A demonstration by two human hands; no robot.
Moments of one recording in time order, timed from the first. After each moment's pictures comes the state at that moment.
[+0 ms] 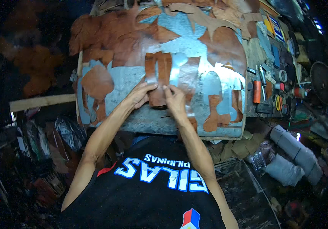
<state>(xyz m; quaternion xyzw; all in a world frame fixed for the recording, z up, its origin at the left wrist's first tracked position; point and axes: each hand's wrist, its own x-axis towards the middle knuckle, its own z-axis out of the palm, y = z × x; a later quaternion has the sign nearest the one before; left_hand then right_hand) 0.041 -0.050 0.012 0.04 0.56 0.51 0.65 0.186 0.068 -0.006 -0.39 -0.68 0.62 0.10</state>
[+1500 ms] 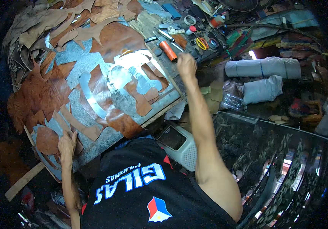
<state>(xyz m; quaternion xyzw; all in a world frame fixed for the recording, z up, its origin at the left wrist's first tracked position) 0.042 -0.124 0.034 0.42 0.89 0.00 0.17 0.431 0.308 0.041 -0.54 -0.81 0.02 0.24</state>
